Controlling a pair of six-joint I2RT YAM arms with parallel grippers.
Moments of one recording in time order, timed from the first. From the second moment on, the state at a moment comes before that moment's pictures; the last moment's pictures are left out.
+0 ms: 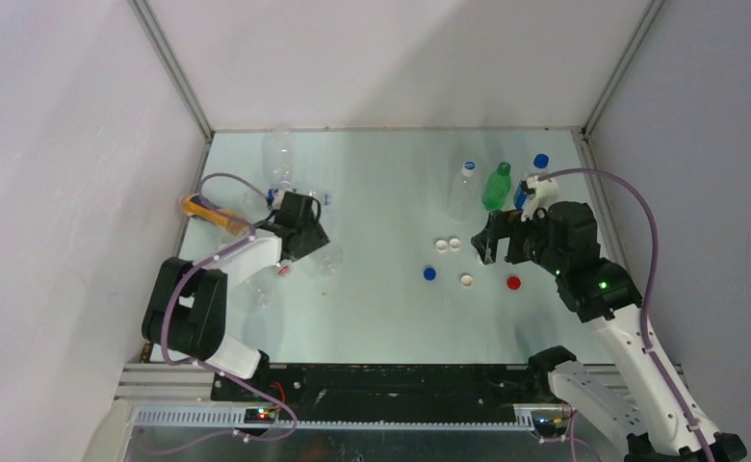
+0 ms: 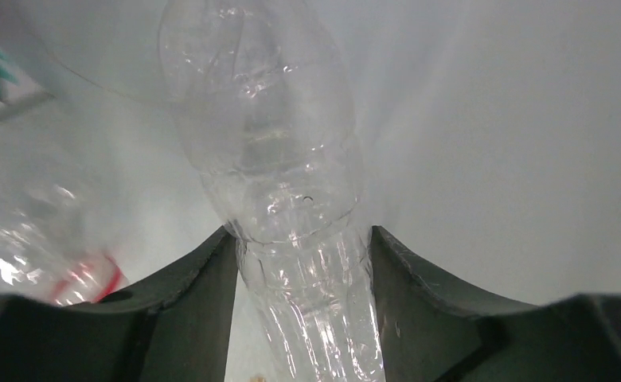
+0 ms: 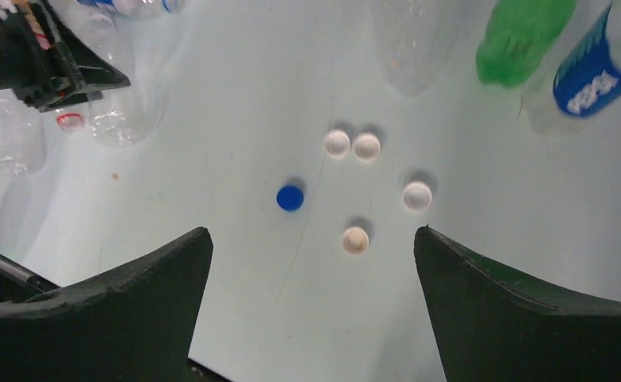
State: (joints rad) left arm -0.28 1.52 0.83 -0.27 -0.20 -0.79; right arm 0.35 0.77 0.93 -0.59 -0.13 0.22
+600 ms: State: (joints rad) left arm -0.71 1.38 0.71 -0.31 -0.08 -0.55; right arm 0.49 0.96 0.80 -0.75 0.20 0.67
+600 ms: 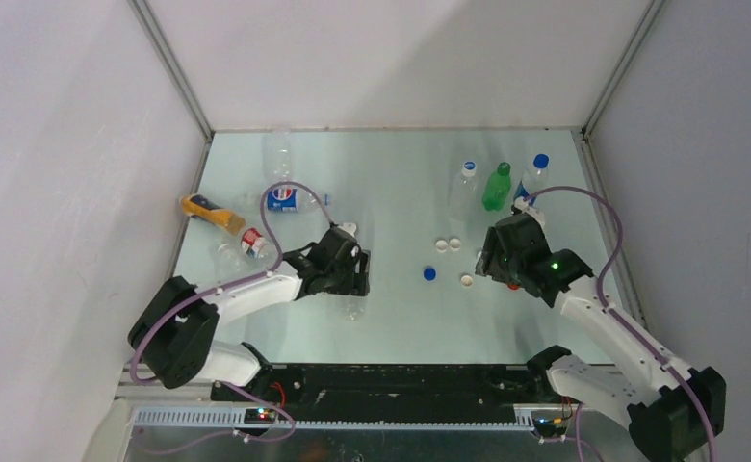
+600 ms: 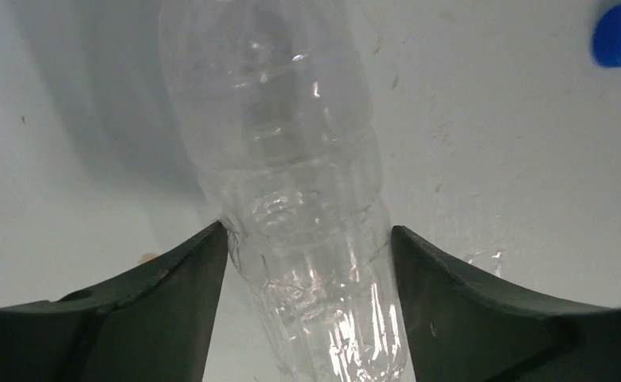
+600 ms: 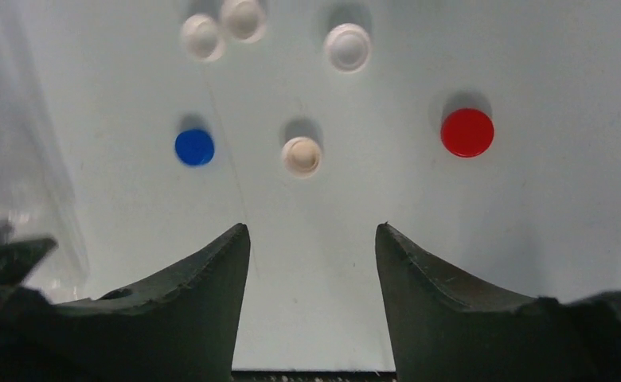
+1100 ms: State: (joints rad) left arm -0.72 1.00 0.66 -0.41 -0.15 -0.53; right arm 0.35 1.26 0.75 -0.48 0.34 0.88
